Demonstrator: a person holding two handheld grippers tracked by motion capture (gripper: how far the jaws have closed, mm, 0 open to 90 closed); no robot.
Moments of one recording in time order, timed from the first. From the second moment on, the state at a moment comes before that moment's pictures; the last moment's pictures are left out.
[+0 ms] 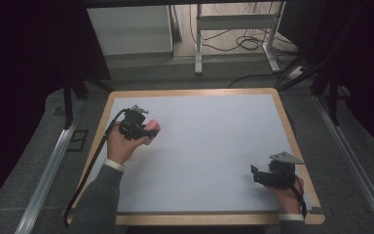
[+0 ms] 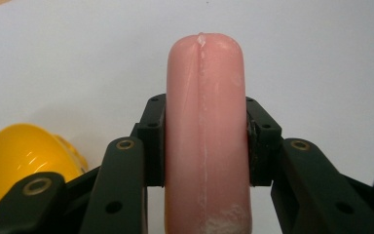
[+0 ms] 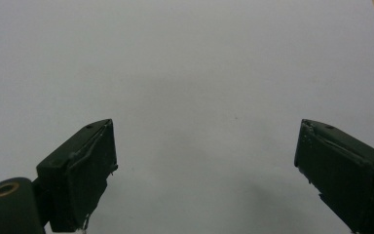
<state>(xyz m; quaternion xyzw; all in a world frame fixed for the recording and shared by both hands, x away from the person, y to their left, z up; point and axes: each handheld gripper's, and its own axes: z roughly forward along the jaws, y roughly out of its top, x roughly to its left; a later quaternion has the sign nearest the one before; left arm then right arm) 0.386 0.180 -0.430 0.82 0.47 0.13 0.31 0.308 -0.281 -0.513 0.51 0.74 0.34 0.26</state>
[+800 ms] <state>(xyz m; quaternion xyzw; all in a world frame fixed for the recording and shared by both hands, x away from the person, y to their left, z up) 0.392 0.228 -0.433 0.79 0.52 0.14 0.30 0.308 -0.281 -0.513 0.51 0.75 0.35 0.26</state>
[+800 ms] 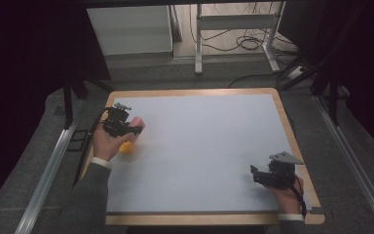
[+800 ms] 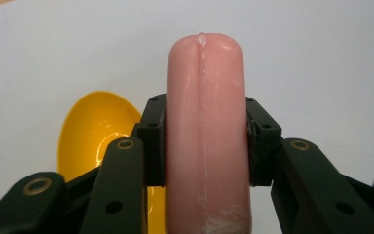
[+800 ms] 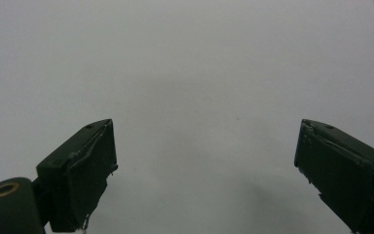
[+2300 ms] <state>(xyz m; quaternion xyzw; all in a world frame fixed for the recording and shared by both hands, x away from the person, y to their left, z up) 0.405 0.266 -0.483 0.77 0.58 0.12 0.26 0.309 -0.279 -0.517 0.51 0.75 0.33 0.26</state>
